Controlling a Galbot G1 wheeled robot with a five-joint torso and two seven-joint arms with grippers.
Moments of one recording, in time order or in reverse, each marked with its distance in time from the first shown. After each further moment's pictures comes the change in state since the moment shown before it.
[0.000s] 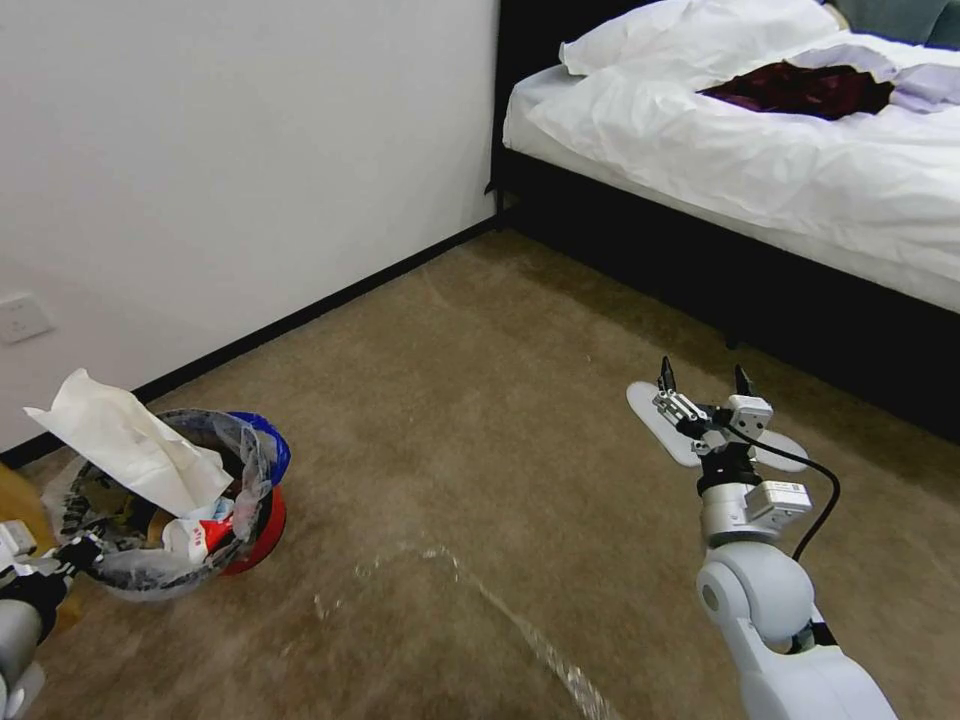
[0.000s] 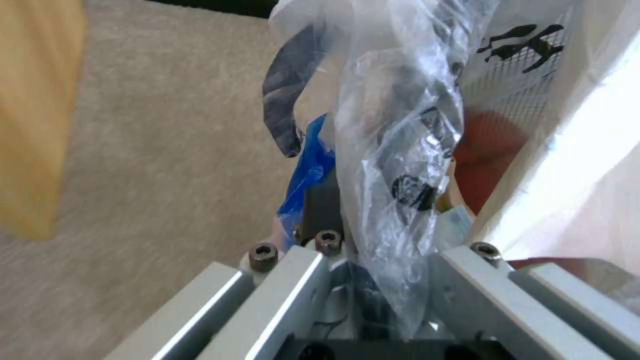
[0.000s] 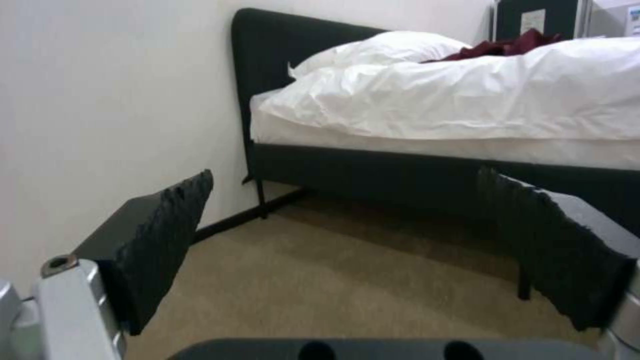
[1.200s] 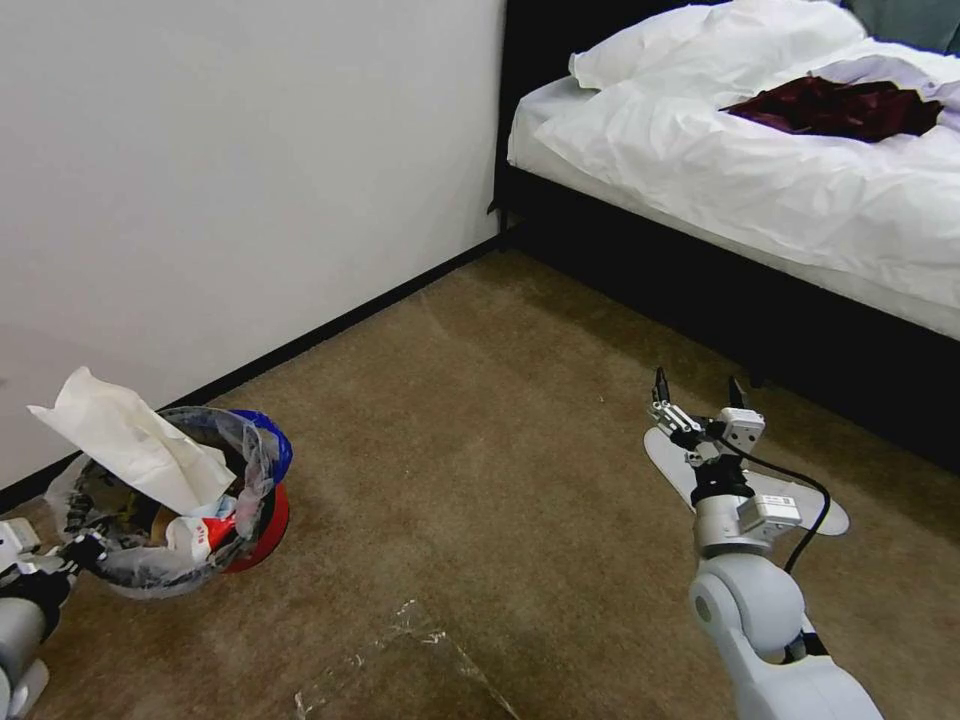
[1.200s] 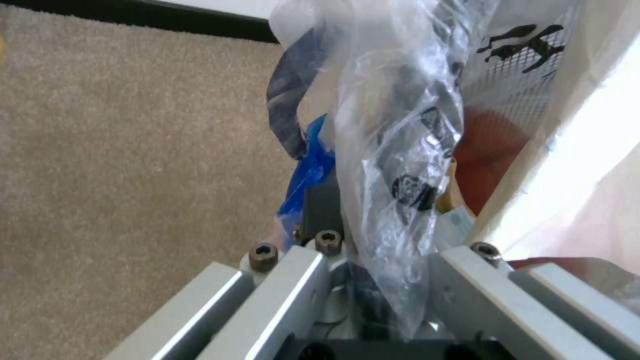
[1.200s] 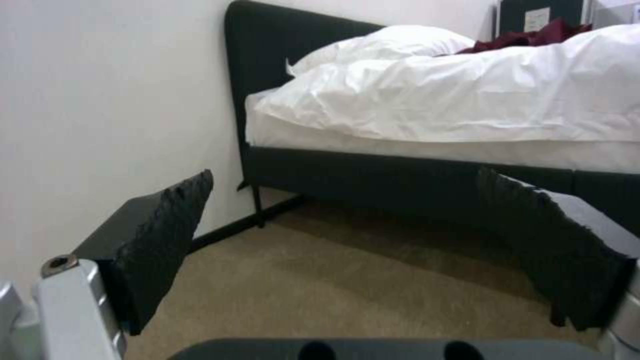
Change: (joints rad) left arm -0.005 -0.012 0.009 -0.011 0.005 0.001 0.005; right arm -0.032 0.009 0.003 -0.014 -0.010 0.048 -0.003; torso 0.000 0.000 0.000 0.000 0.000
